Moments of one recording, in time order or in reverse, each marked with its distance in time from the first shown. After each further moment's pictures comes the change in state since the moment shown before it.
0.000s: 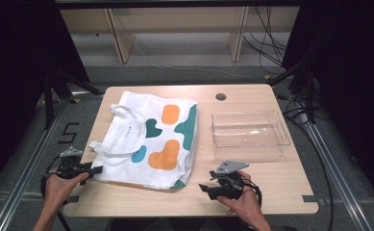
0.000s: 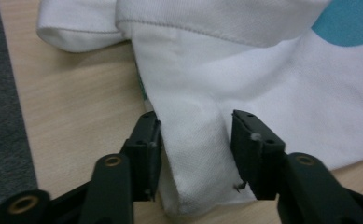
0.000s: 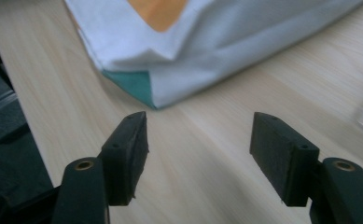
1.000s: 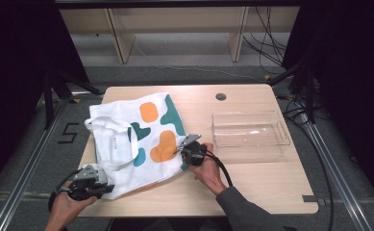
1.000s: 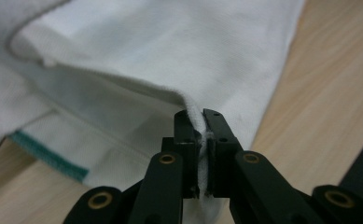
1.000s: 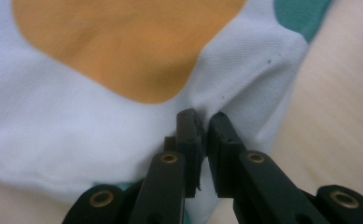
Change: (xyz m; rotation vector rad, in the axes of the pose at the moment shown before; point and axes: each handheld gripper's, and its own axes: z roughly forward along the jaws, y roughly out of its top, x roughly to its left) left arm -0.088 -0.022 -0.004 0.023 -0.135 0.248; right arm -0.020 0.086 0.105 0.142 -0.212 -0.171
